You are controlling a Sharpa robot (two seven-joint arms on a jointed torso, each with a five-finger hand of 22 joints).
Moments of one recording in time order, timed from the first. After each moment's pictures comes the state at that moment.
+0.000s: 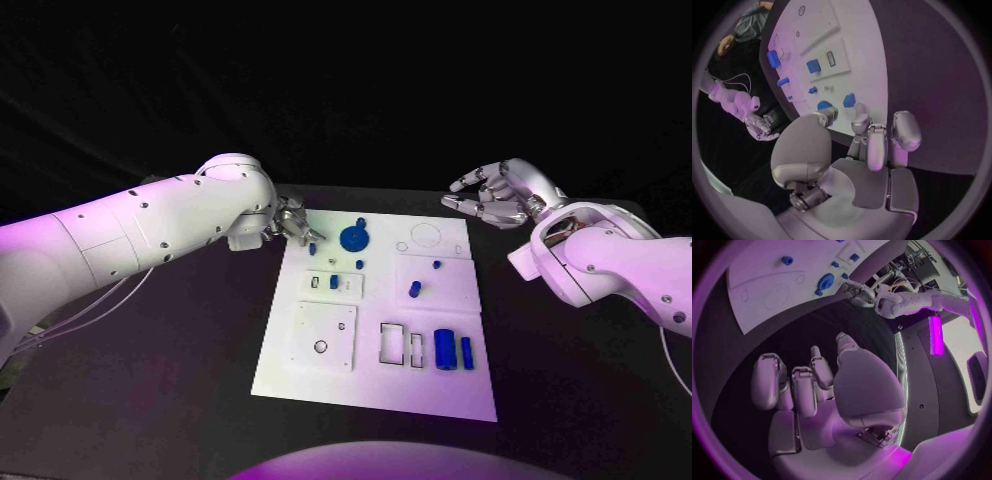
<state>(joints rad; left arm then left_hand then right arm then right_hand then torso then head) 1.30 -0.62 0.00 1.19 -1.17 0.31 -0.50 1.00 -0.17 0.43 0.30 0.20 0.80 0.09 0.73 0.58 1.21 0.03 1.25 0.96 1.46 -0.04 1.53 1.31 0.11 1.30 0.07 1.38 1.06 1.31 -0.92 -0.15 1.59 -0.91 -0.60 0.00 1.31 -0.09 0.01 0.29 0.32 0.85 0.16 0.29 0.24 1.33 0.08 1.30 1.24 1.46 0.01 1.51 1.31 0.05 1.41 0.11 1.28 1.31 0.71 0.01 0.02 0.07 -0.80</state>
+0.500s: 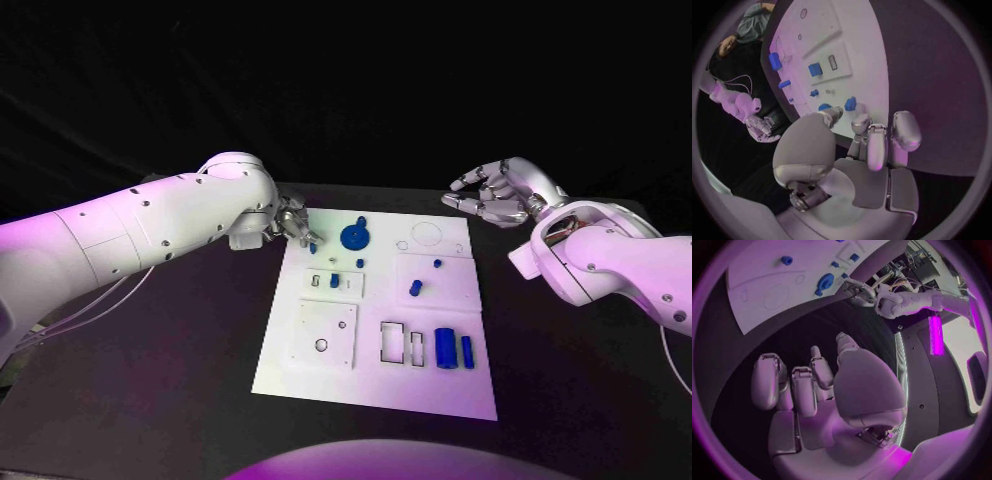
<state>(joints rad) 1.30 -0.62 0.00 1.19 -1.17 0.33 -0.50 1.07 -0.15 0.46 0.29 0.20 0.80 0.09 0.73 0.58 1.21 0.02 1.25 0.96 1.46 -0.04 1.53 1.31 0.11 1.30 0.07 1.38 1.06 1.31 -0.92 -0.15 1.59 -0.91 -0.60 0.00 1.31 -0.09 0.01 0.29 0.32 0.85 0.16 0.29 0.24 1.33 0.08 1.30 1.24 1.46 0.01 1.51 1.31 0.05 1.41 0.11 1.28 1.31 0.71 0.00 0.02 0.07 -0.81</state>
